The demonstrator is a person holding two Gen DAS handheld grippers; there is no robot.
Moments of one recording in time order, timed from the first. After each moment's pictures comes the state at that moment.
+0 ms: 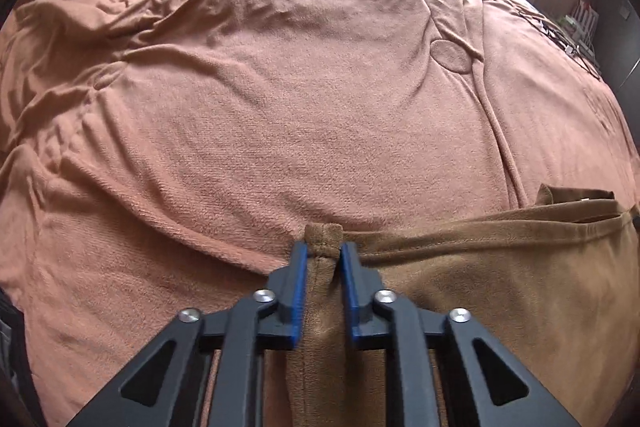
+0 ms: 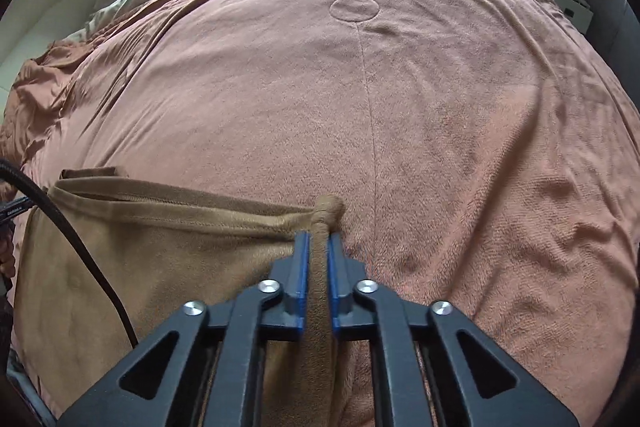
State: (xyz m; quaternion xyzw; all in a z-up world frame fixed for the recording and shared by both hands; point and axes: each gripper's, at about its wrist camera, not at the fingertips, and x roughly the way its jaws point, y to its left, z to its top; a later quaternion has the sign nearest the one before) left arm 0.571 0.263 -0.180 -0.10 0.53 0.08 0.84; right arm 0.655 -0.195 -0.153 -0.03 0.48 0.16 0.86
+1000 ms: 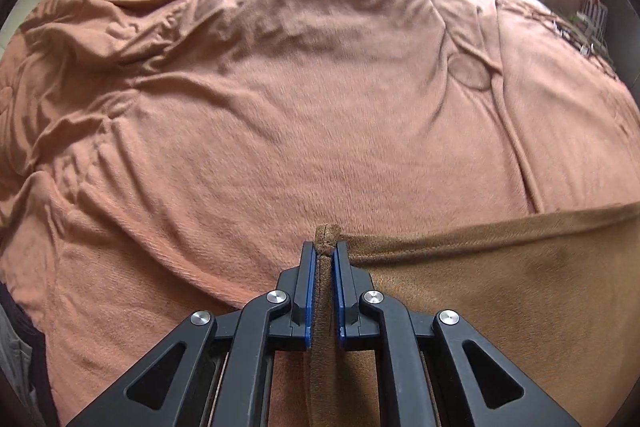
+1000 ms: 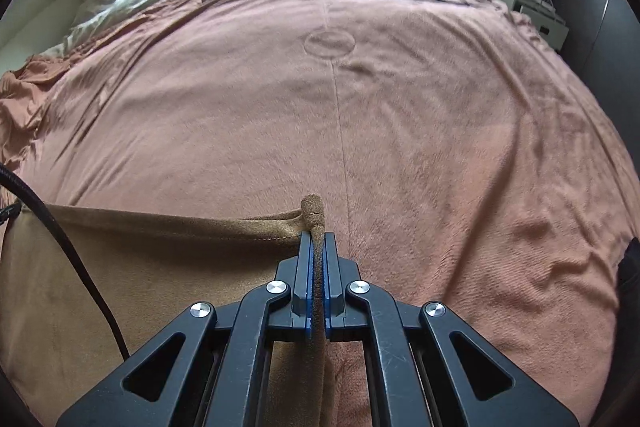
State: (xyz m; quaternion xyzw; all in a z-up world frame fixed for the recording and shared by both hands) left arm 0.589 0.262 -0.179 -0.06 0.52 0.12 0.85; right arm 0.663 -0.171 -0.158 -0.06 0.46 0.10 0.88
